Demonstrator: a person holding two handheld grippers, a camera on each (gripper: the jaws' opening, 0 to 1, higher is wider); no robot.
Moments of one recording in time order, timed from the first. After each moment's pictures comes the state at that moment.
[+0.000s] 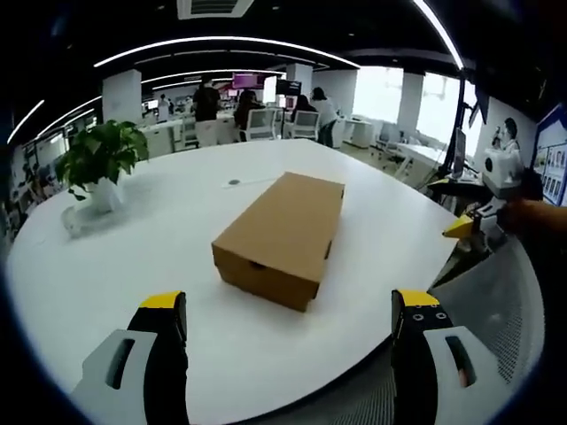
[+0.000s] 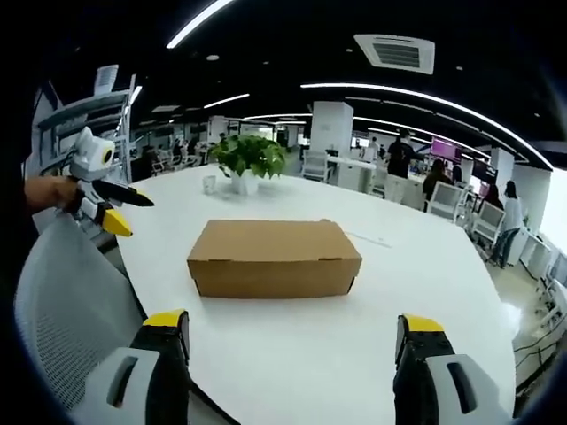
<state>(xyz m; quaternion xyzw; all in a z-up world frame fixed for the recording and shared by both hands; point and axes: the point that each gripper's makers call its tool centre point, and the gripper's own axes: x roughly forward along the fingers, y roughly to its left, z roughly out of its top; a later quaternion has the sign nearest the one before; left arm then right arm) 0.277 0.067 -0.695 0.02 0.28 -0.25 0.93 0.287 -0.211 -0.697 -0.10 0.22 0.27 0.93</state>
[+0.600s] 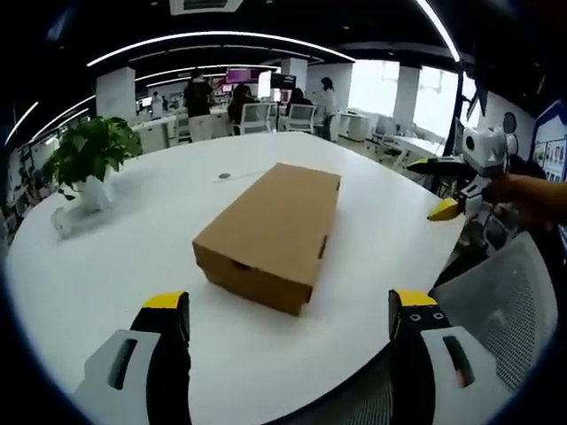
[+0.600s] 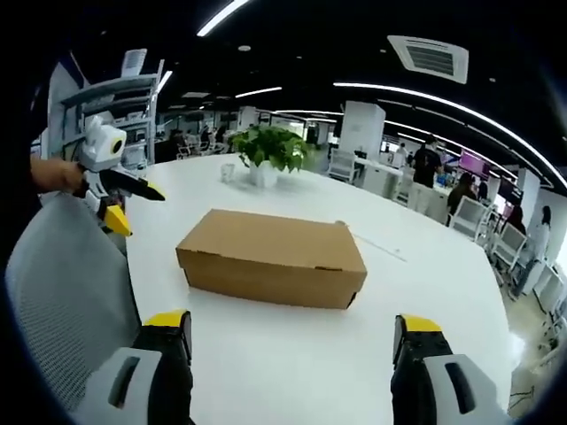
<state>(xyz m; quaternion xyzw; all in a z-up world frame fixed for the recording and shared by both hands) 0.293 0.048 -0.719 0.03 0.29 -0.26 0.92 0.335 -0.209 -0.708 -0.15 0.22 0.34 0.90</state>
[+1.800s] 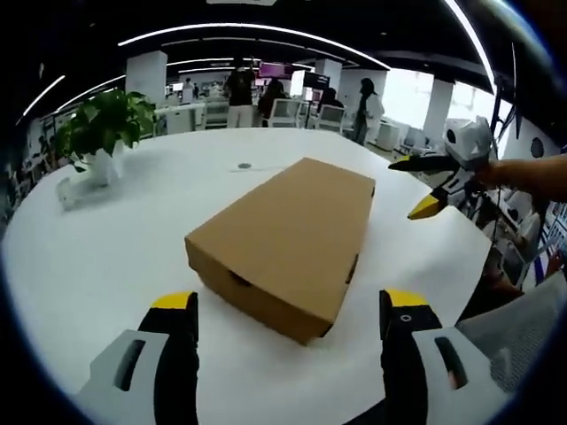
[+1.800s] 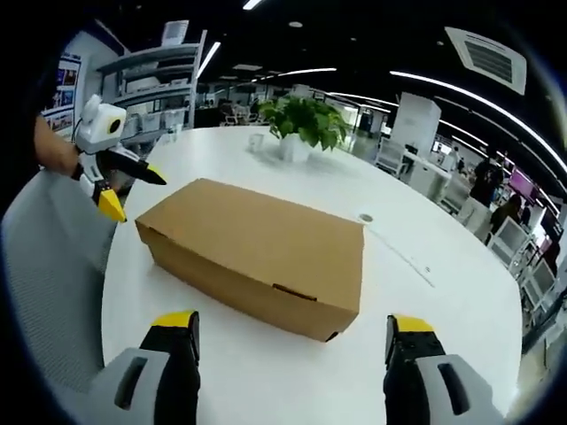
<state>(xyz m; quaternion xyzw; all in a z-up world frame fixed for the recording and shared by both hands) 0.337 0.029 -0.759 -0.01 0.32 -0.20 0.93 0.439 -0.191 -0.746 -0.22 0.25 0.44 0.83</state>
